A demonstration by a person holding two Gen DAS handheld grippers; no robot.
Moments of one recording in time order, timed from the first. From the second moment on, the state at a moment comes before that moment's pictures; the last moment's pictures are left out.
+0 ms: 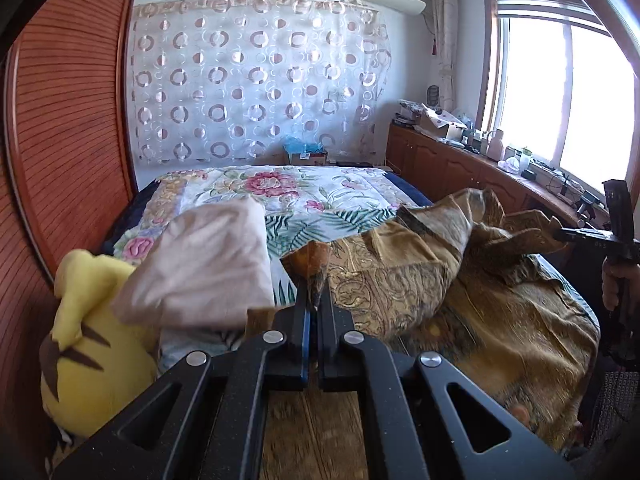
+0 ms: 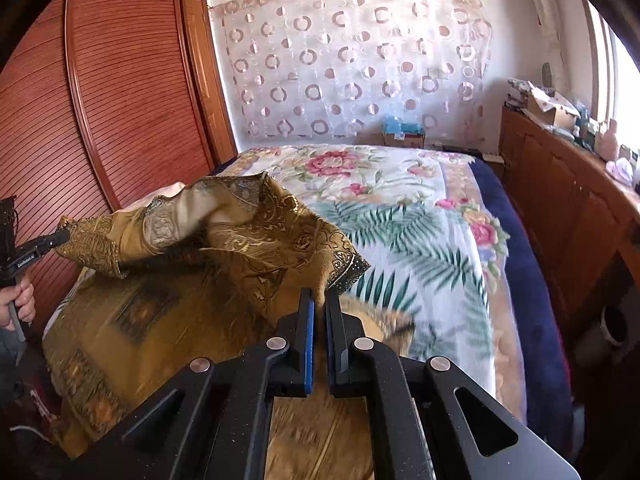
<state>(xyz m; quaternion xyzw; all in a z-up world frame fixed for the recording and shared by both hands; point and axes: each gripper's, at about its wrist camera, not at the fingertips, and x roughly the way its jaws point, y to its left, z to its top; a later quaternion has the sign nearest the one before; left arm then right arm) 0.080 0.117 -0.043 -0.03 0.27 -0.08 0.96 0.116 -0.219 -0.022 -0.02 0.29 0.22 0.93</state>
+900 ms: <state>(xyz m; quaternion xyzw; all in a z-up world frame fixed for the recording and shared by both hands) -0.006 0.142 -0.100 -0.05 0.34 -0.02 0.94 0.006 -0.254 -0.038 -0.05 0.38 0.21 0.90</state>
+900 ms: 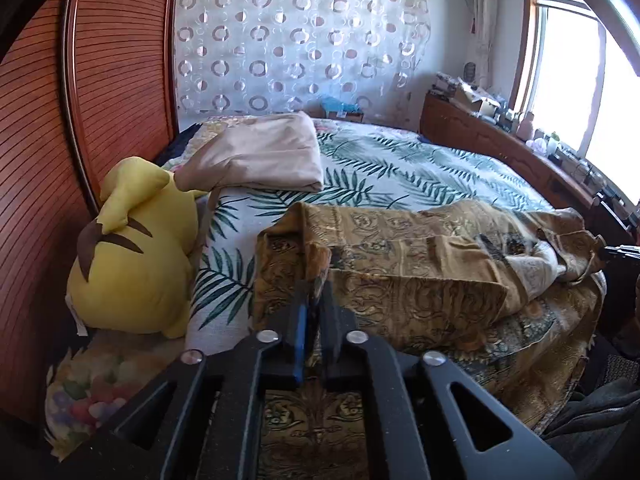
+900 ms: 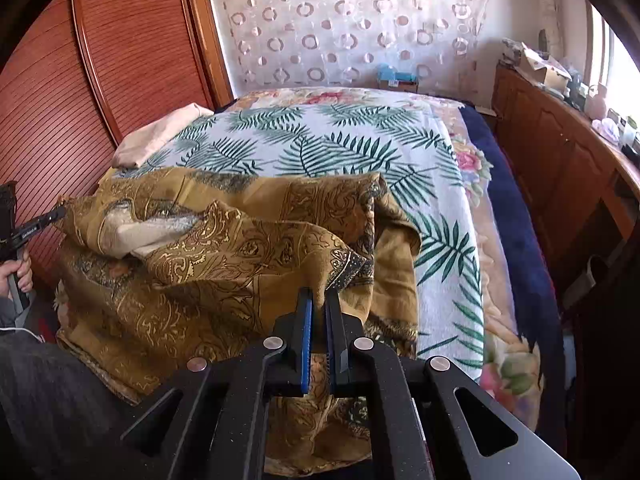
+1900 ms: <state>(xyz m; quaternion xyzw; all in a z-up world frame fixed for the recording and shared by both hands) 0.126 0.158 -0.103 0.00 0.41 -0.04 0.91 0.129 -0.227 -0.055 -0.09 0.40 0.17 0.89</state>
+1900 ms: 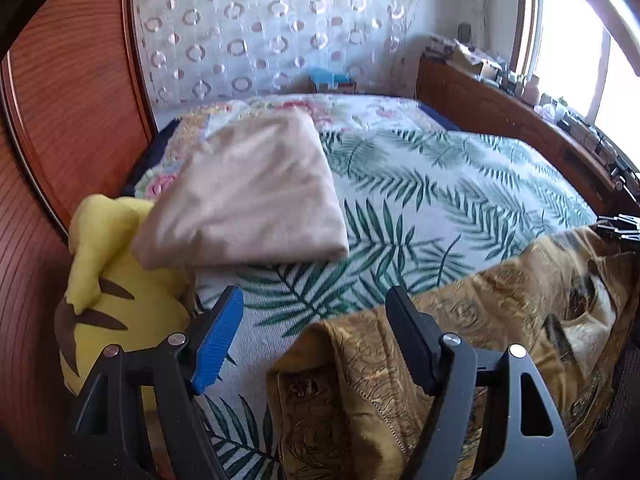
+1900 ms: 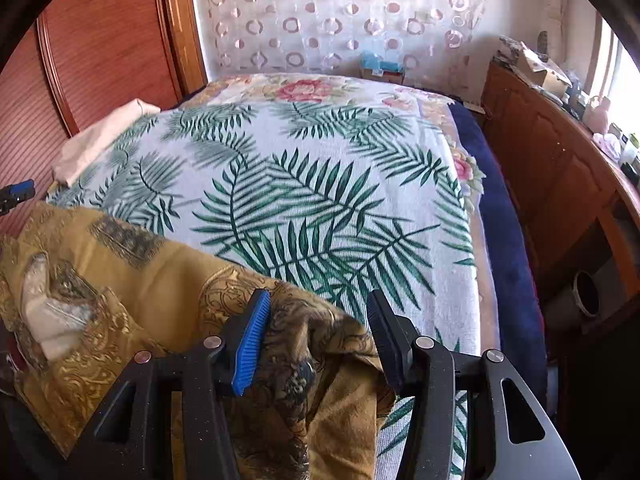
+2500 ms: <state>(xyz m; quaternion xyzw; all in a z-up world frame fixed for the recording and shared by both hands) 0.131 0.153 -0.131 -0.01 0.45 -0.06 0.89 0.135 -0.224 -0.071 -0.11 0.41 0.19 0.88</state>
